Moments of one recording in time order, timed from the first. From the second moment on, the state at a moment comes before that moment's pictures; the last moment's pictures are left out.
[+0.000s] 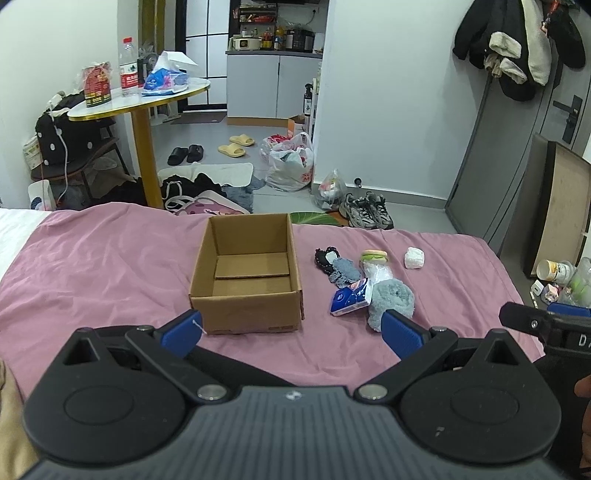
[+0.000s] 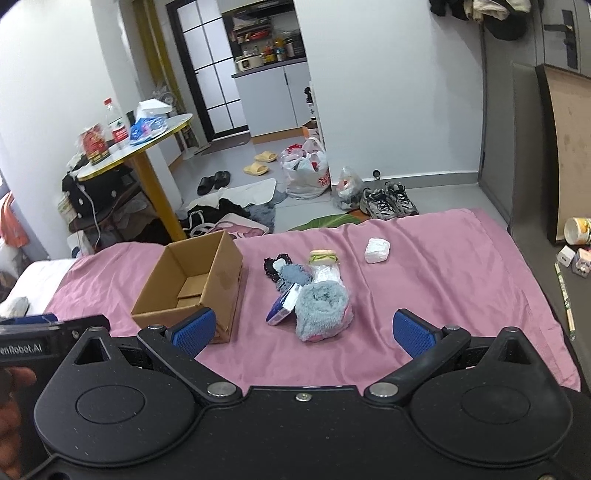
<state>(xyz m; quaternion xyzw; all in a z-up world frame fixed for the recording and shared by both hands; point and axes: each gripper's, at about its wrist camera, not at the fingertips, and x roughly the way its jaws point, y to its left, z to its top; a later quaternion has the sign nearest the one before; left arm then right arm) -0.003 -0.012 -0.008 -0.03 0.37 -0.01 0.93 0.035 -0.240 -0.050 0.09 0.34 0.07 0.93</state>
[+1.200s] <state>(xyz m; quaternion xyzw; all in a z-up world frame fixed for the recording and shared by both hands) 0.105 -0.054 -0.087 -0.06 0.44 -0.07 0.89 0.112 -0.269 -0.127 0.20 0.41 0.03 0.89</state>
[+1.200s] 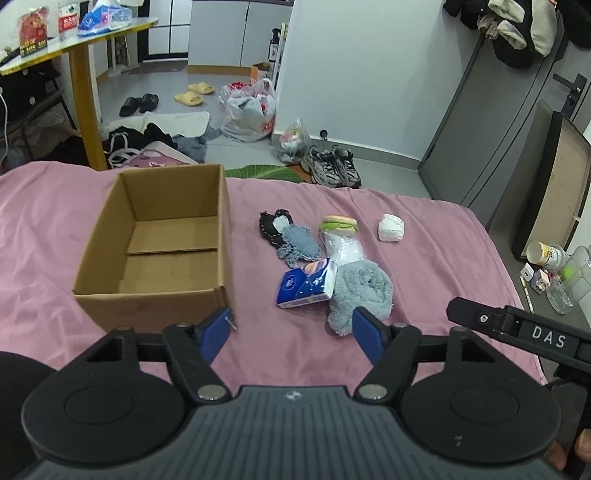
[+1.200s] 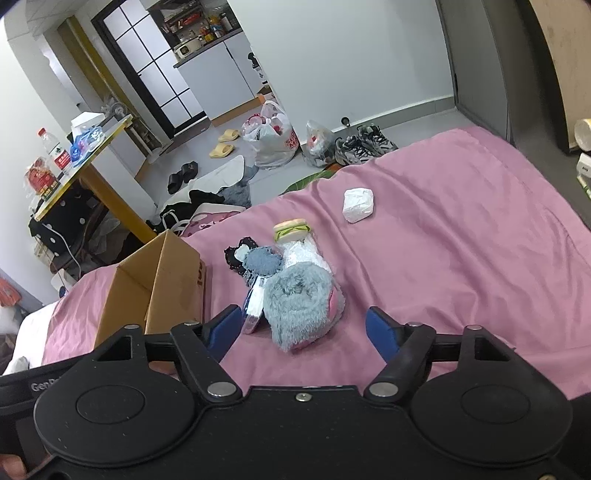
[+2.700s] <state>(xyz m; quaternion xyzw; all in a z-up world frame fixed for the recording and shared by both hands) 0.222 -0.108 -0.186 -0.23 0.55 -0.06 0.80 0.202 -0.313 -0.238 0.43 0.50 -0.01 0.75</state>
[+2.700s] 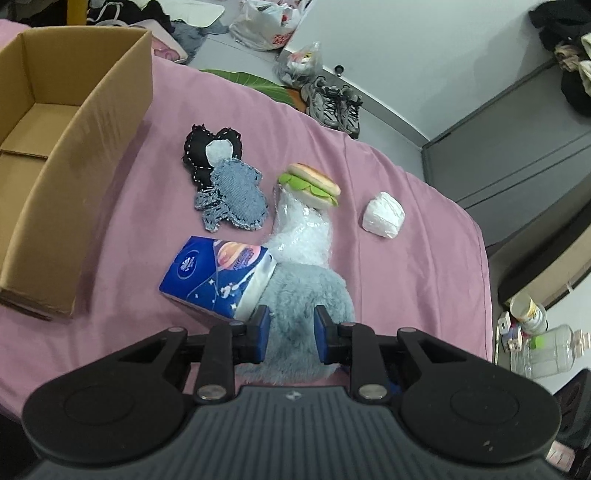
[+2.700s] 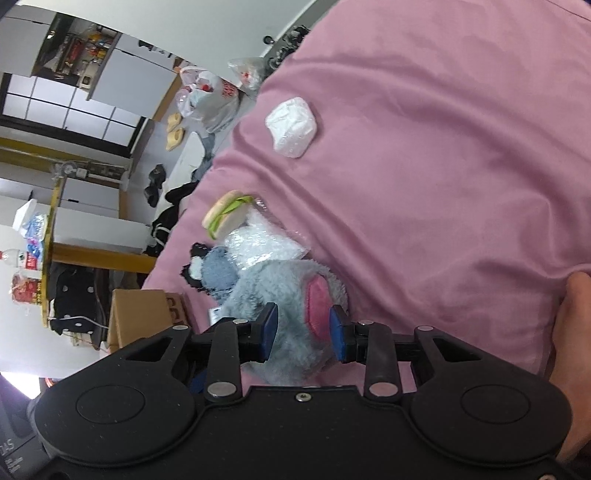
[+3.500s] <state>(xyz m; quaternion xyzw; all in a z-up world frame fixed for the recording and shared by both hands) 0.222 -0.115 -0.193 -0.23 0.54 -0.05 0.81 0.189 -0.306 -0.220 0.41 0.48 0.01 0.78</state>
